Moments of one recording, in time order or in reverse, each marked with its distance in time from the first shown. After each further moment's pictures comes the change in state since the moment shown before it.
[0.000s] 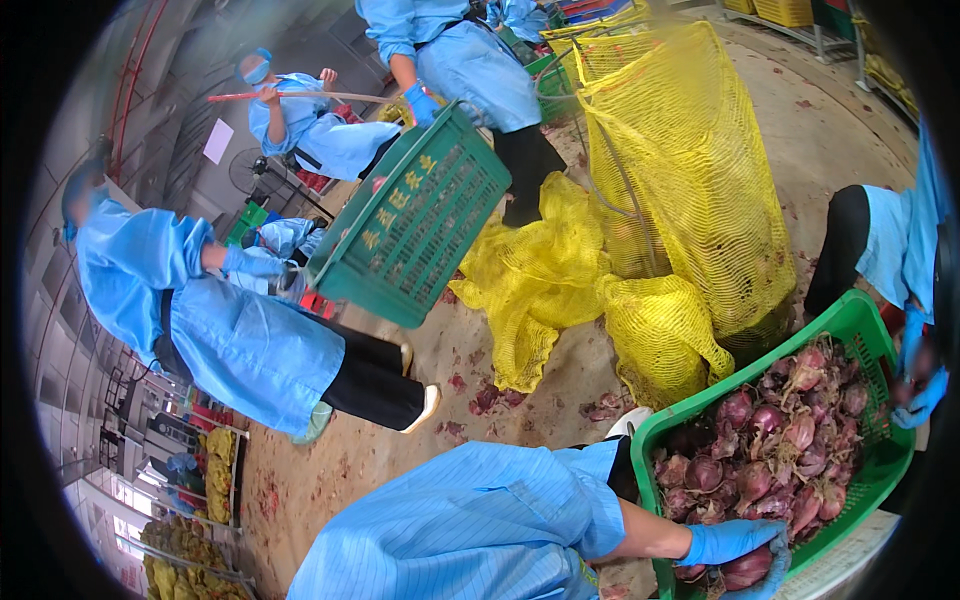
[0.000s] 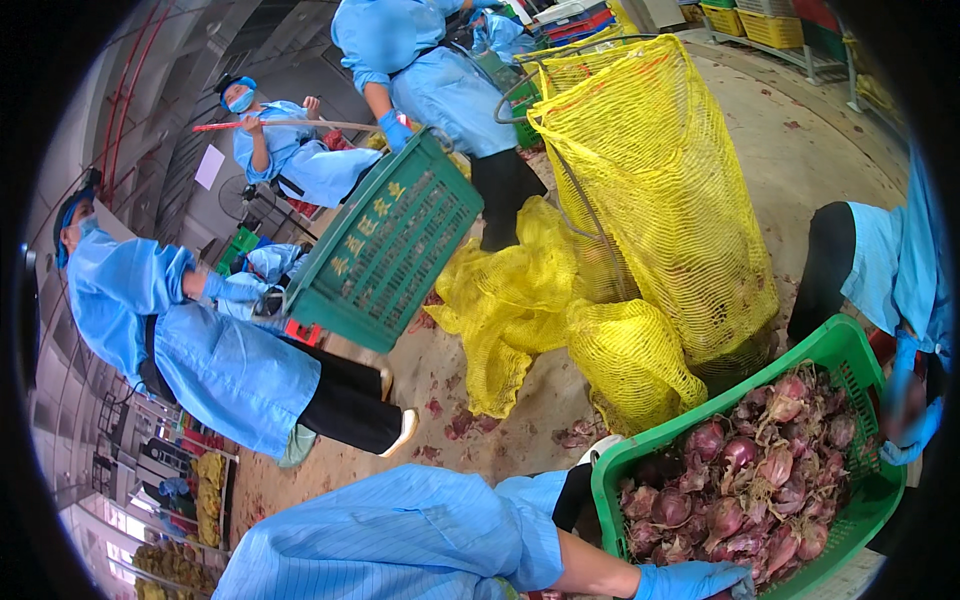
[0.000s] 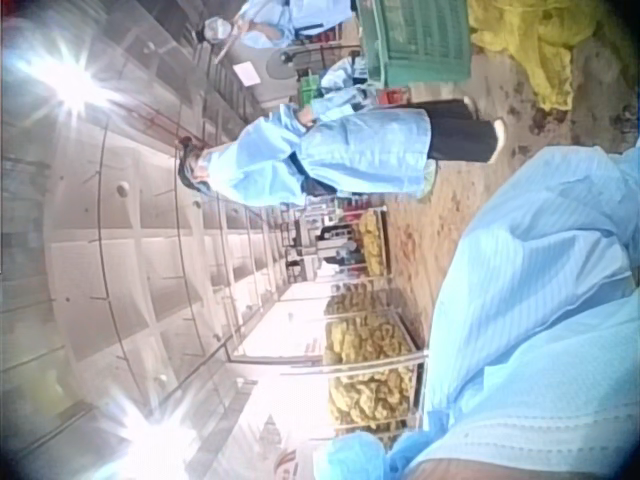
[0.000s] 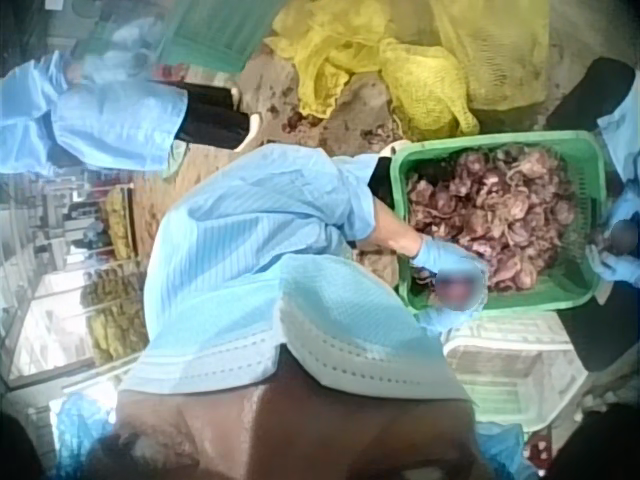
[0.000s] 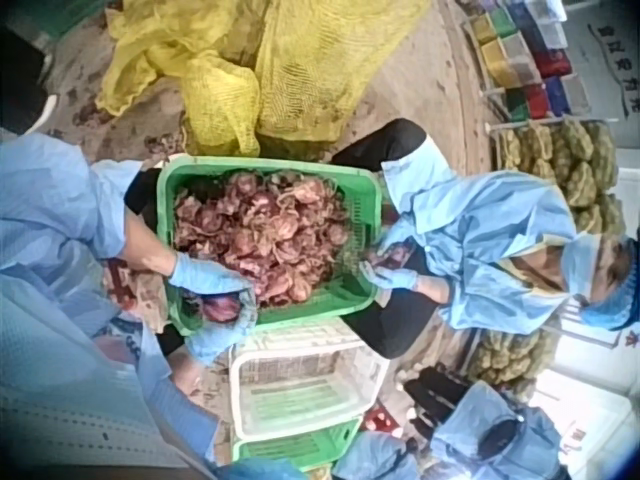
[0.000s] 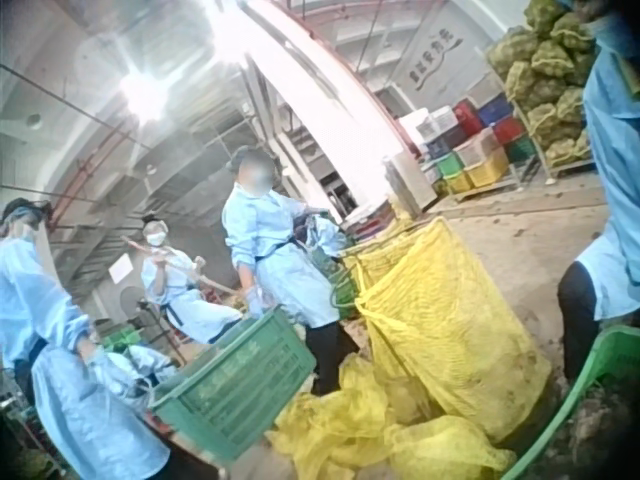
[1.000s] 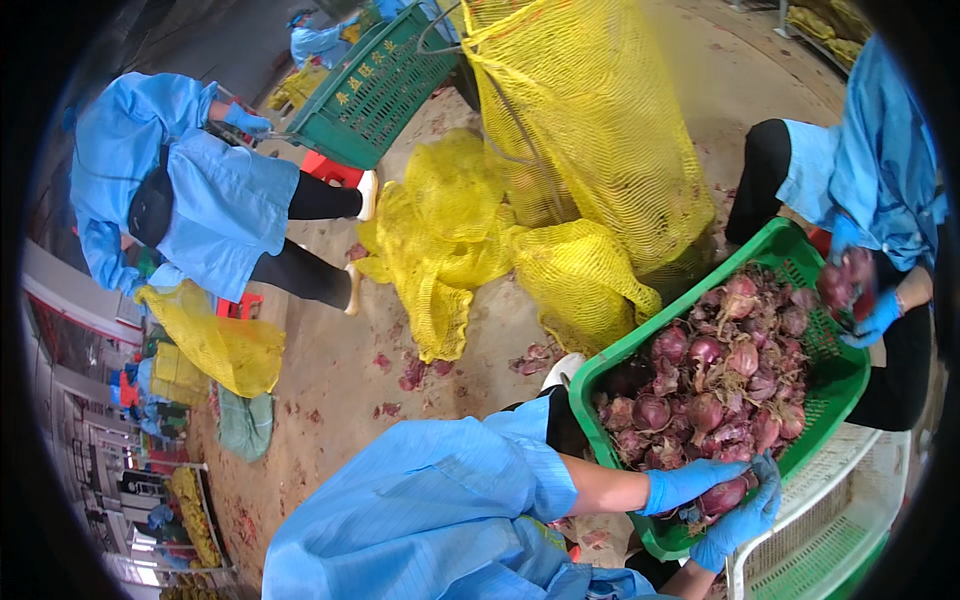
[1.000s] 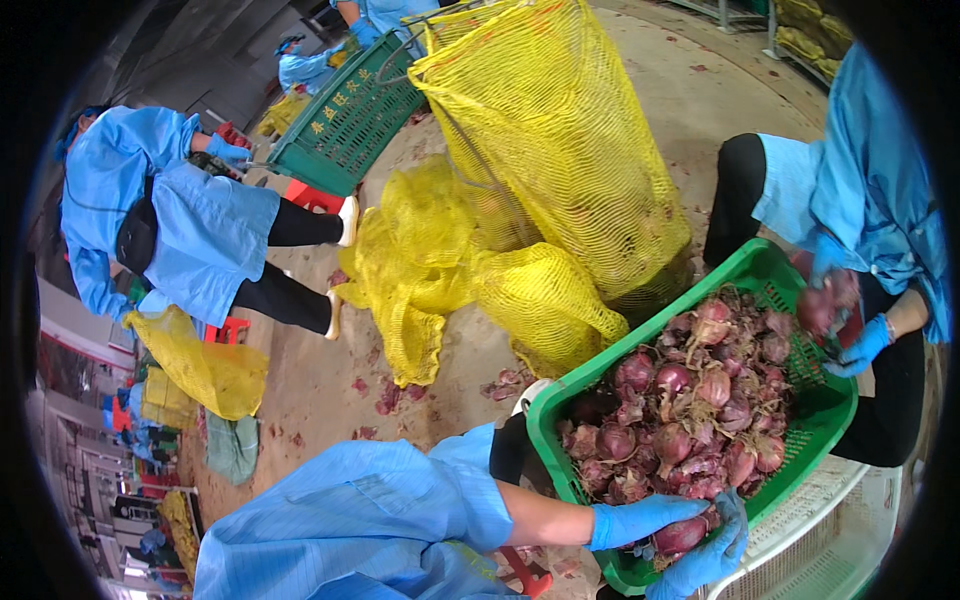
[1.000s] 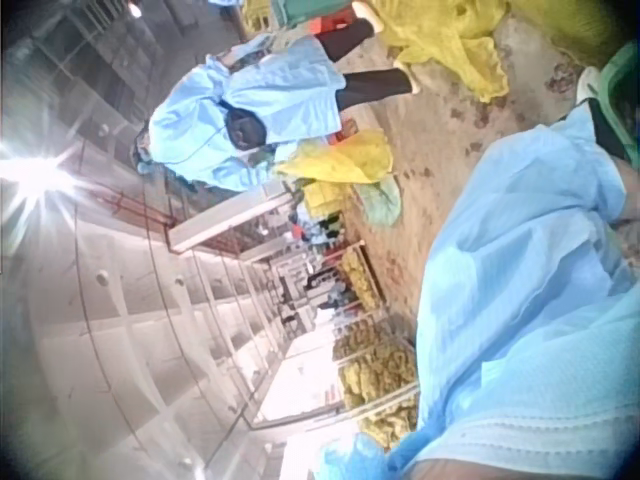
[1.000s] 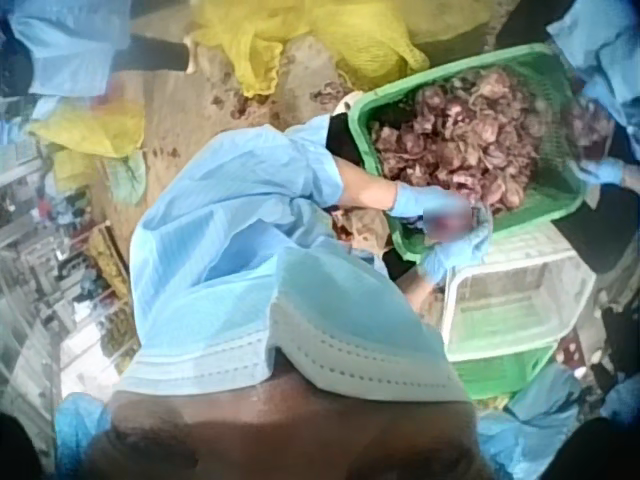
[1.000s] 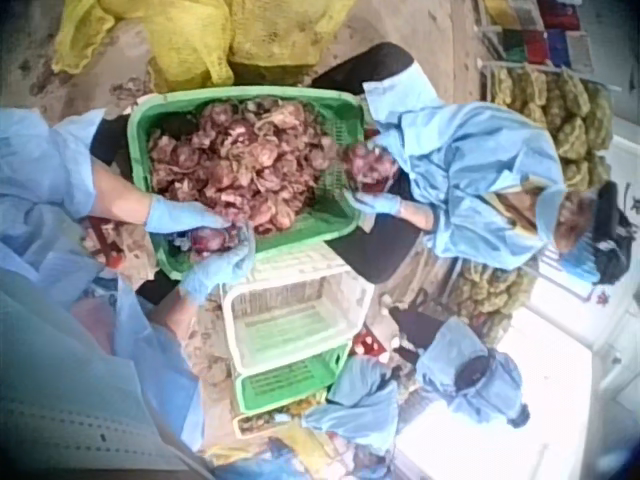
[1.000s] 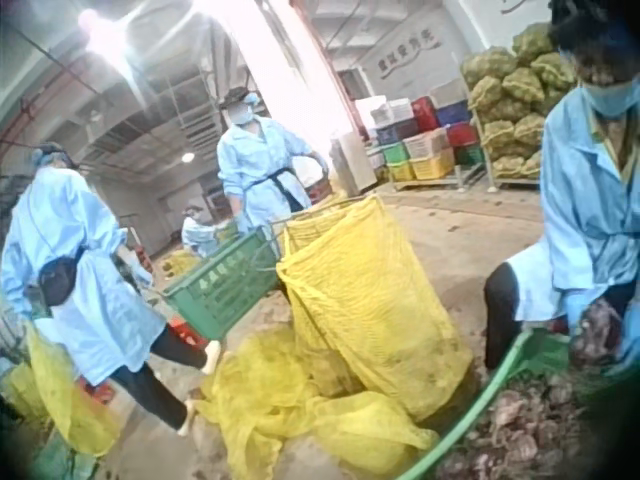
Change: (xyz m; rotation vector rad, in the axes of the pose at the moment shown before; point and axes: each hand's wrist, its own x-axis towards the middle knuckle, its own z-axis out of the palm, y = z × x) left_hand -0.019 0.023 0.007 -0.524 0.161 -0.336; right_hand 0.006 0.038 0.010 0.219 0.240 0.280
